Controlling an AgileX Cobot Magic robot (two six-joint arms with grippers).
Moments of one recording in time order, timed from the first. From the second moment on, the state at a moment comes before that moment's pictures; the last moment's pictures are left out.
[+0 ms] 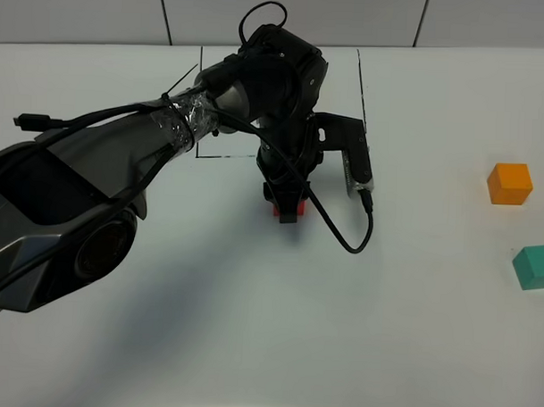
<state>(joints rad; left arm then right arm) -0.67 2.49 -2.13 0.06 1.14 0.89 0.04 -0.01 -0.50 0.07 1.08 -0.04</state>
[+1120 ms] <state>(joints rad) -0.63 2.22 -2.13 0.11 1.06 0.57 0.04 -0.01 -0.50 0.07 1.08 -0.04</state>
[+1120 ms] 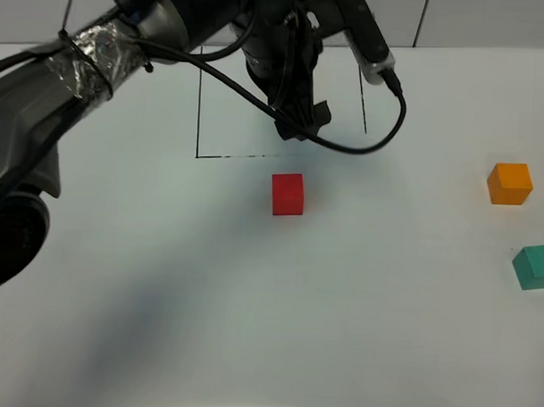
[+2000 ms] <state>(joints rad) -0.19 2.05 -2.07 -0.06 1.19 0.19 0.04 -0.01 -0.50 0.07 1.08 -0.04</state>
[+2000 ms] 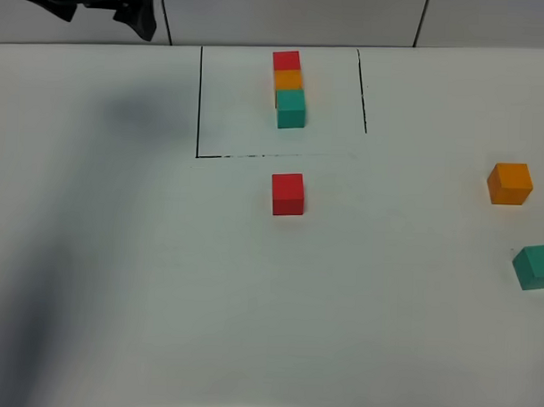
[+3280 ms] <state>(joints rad) -0.15 0.94 -0.98 -0.05 0.91 0.11 0.04 -0.01 -0.50 0.07 1.08 -0.04</state>
